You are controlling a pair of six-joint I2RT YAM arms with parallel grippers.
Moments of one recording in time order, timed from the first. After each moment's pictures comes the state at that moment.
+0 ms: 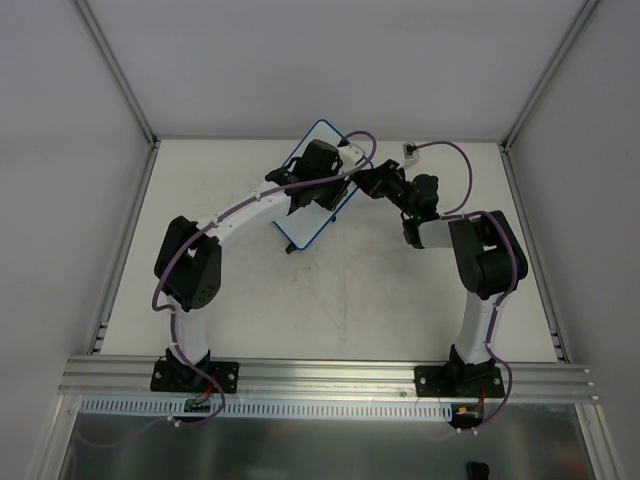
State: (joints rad) left arm -0.67 1.92 1.61 -0.39 0.01 0.12; right arm 0.31 1.96 0.97 1.12 -0.49 0.89
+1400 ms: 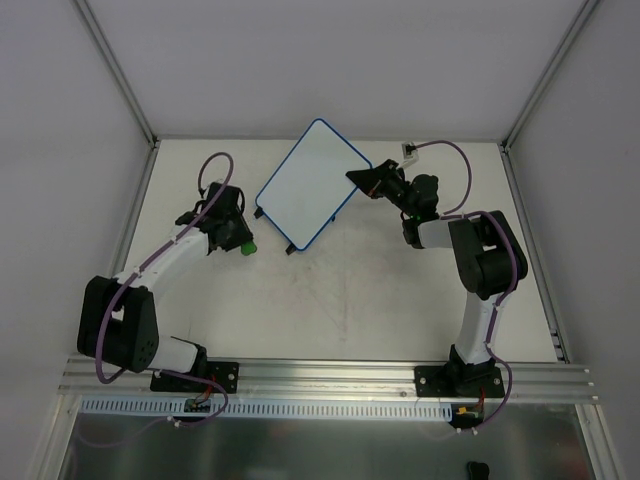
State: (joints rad) left arm -0.29 1.42 0.98 -0.48 -0.14 -0.64; right arm 0.31 1.96 0.97 1.13 -0.51 0.90
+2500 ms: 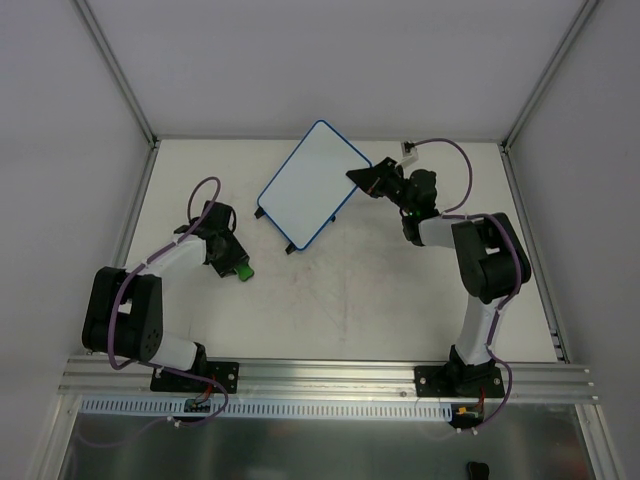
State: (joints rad) left arm -0.19 1.44 0.77 -0.49 -0.05 -0.84; right arm 0.32 1.93 0.99 0.99 -0.47 0.89
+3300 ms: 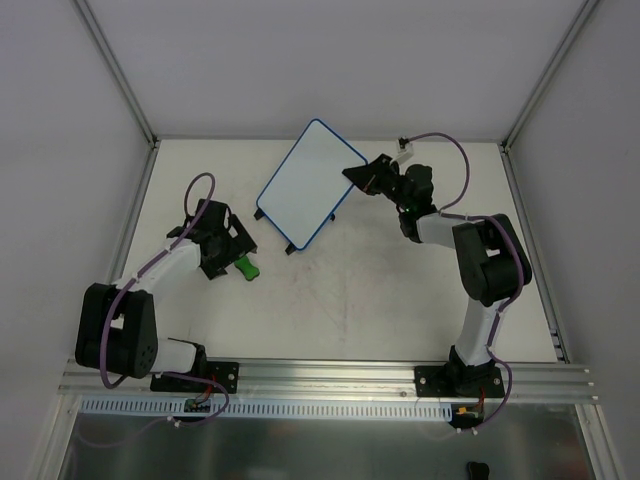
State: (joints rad) left arm -0.19 1.36 0.77 -0.49 -0.03 -0.79; right arm 0.34 1.91 1.03 0.90 -0.46 0.83
